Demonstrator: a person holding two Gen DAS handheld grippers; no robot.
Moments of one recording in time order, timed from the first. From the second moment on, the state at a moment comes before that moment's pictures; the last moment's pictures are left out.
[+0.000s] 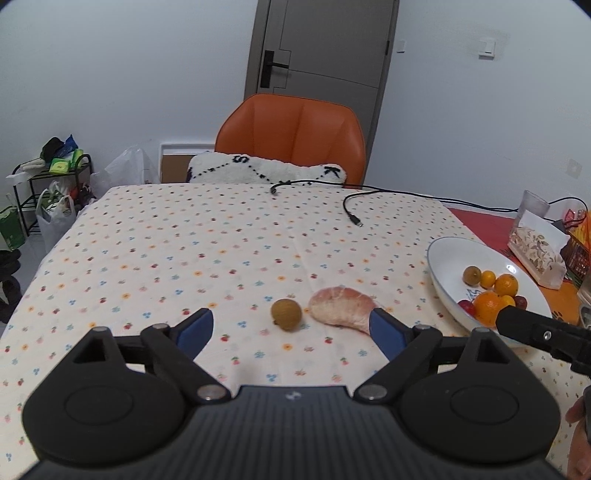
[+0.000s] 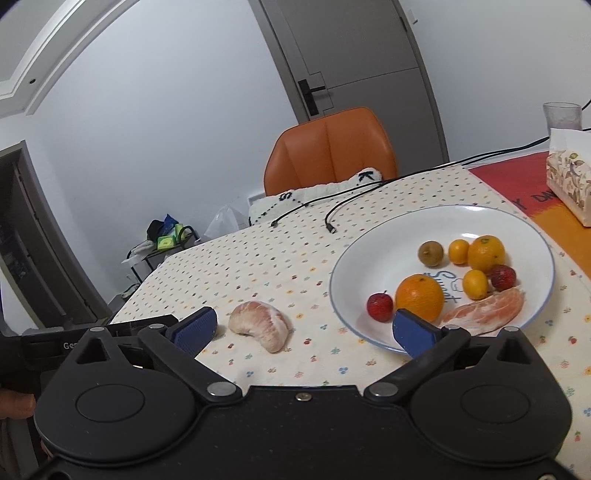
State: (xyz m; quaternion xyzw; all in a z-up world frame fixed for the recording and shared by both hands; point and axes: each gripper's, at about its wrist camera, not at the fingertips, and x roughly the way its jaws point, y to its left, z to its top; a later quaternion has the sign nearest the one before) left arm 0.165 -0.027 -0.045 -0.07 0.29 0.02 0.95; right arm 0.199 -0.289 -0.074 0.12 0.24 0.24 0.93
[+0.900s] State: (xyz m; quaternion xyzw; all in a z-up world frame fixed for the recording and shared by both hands) left arm 0.176 -0.005 -0.065 -0.09 0.30 0.03 0.95; right arm 0.220 -0.238 -0.090 0.07 0.28 0.28 0.92
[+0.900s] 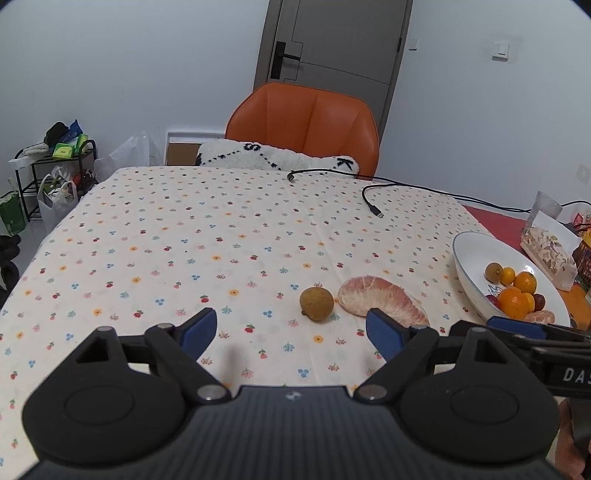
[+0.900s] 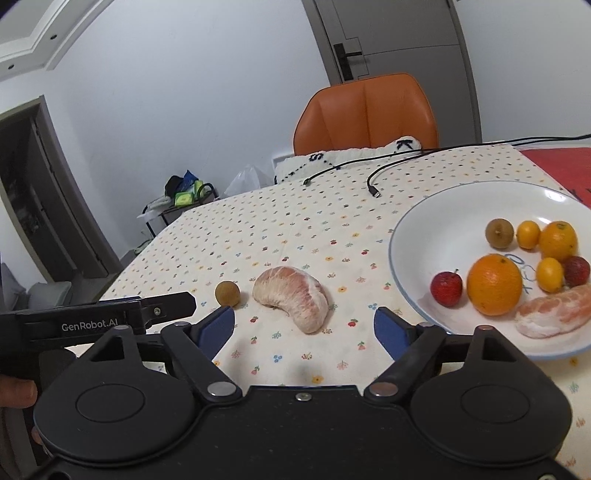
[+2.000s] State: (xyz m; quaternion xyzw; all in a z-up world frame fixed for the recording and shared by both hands) left arm 0.229 -0.017 -0.090 -0.09 0.32 0.02 0.94; right arm 0.248 -0.209 -0.102 0.02 0.31 0.29 0.90
